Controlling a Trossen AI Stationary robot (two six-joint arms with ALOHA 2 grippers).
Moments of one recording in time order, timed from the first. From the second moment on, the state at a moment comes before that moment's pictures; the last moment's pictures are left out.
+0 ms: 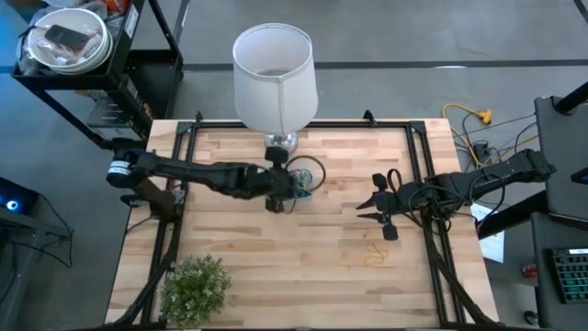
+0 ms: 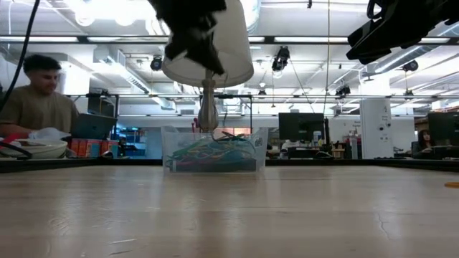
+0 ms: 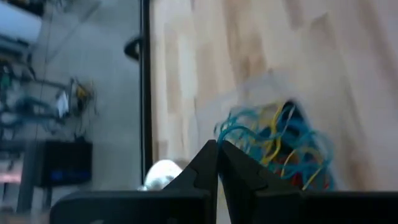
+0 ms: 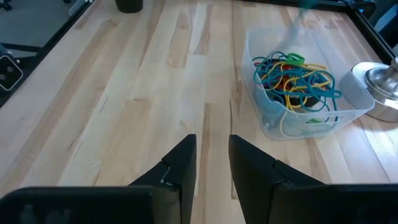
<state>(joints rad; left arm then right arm) -0.05 1.55 1.29 -0.52 -0.53 0.45 0.26 0.82 0.55 -0.30 0.16 0.07</state>
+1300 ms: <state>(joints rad) 0.09 1.51 1.12 -0.52 -0.39 0.28 0.26 0.81 0.52 -0.30 0.12 0.19</state>
